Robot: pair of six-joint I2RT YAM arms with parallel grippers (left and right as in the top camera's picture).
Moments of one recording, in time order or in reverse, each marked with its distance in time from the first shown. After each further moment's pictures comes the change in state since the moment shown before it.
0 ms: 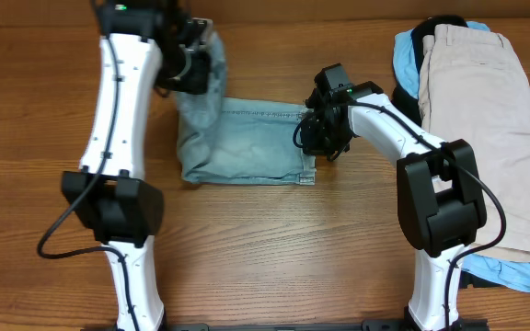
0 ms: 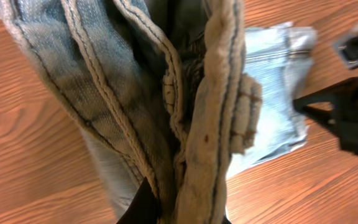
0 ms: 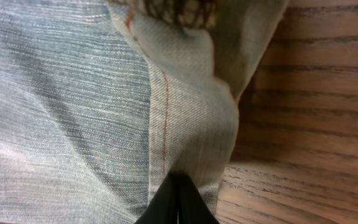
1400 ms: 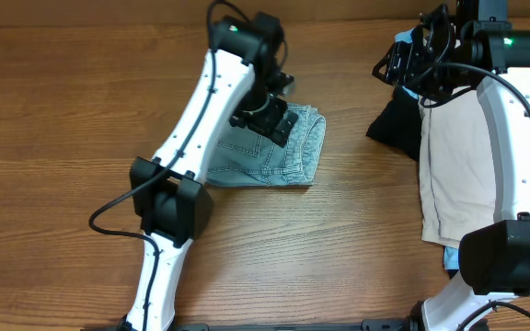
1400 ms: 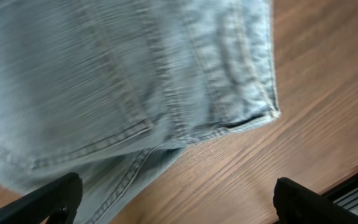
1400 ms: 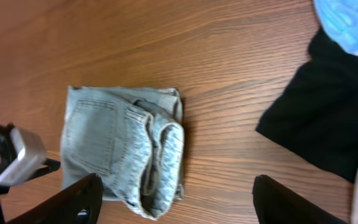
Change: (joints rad) left arm -0.337 0.125 0.025 -0.160 -0.054 0.036; right arm -0.366 -0.301 0.357 -0.354 -0.109 -0.042
